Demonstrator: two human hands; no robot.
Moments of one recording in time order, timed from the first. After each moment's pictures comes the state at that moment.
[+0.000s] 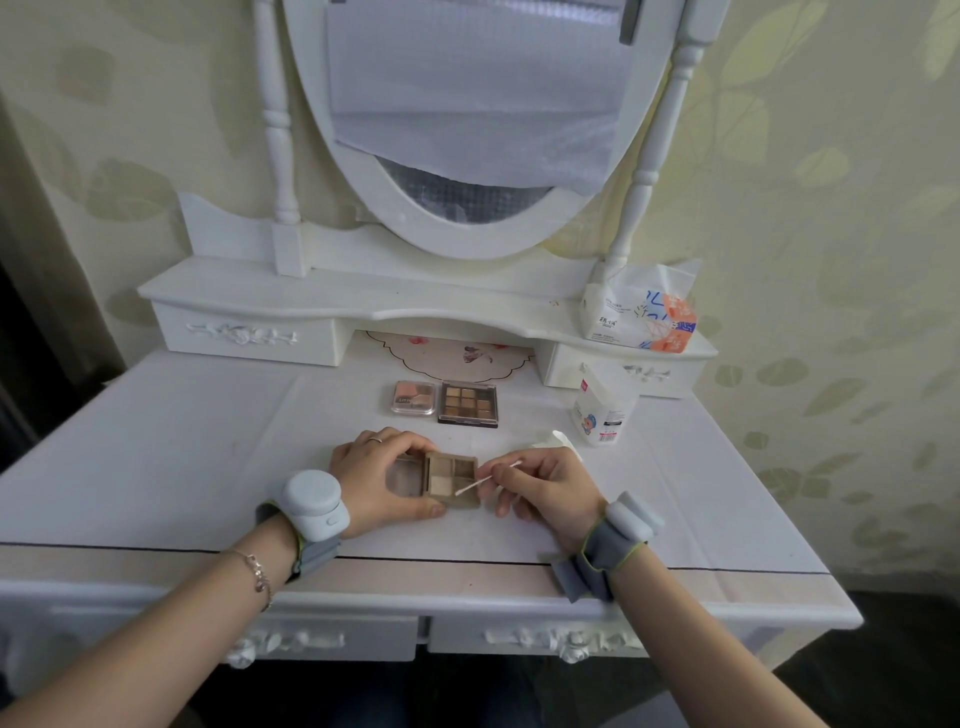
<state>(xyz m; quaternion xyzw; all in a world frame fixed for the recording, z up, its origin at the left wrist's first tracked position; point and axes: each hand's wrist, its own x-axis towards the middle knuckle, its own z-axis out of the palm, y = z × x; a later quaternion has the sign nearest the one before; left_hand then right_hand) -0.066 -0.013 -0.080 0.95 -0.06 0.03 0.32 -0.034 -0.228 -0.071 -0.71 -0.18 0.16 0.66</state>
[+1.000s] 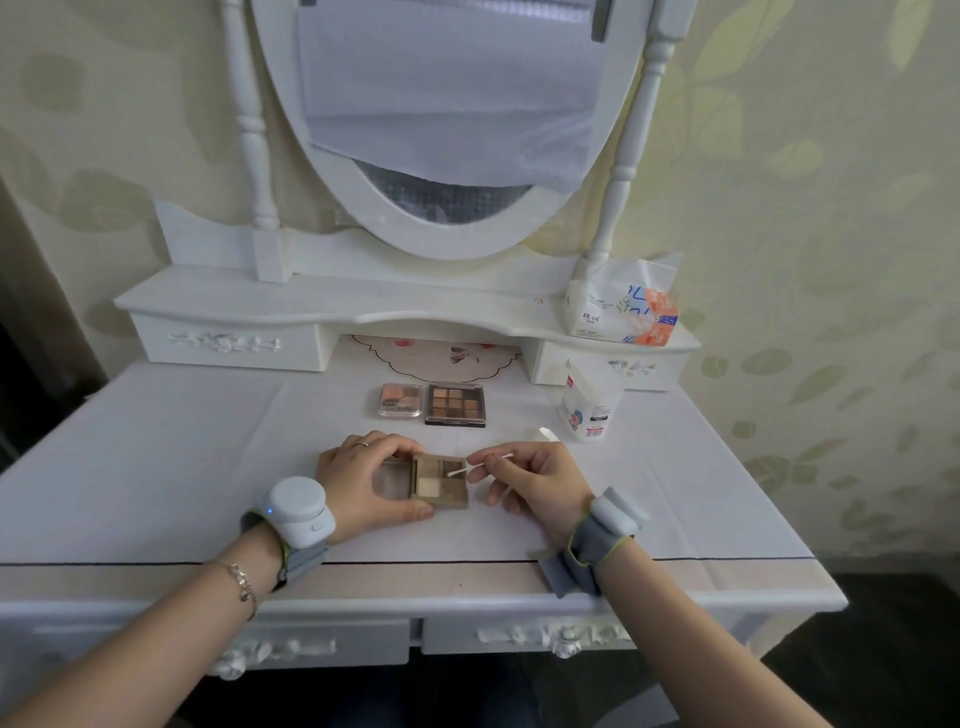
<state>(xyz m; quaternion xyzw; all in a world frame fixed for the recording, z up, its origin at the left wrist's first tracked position) -0.066 -0.012 -0.081 0.94 -0.07 0.03 0.32 -0.036 -0.227 -0.068 -0.71 -0.15 0.13 0.68</state>
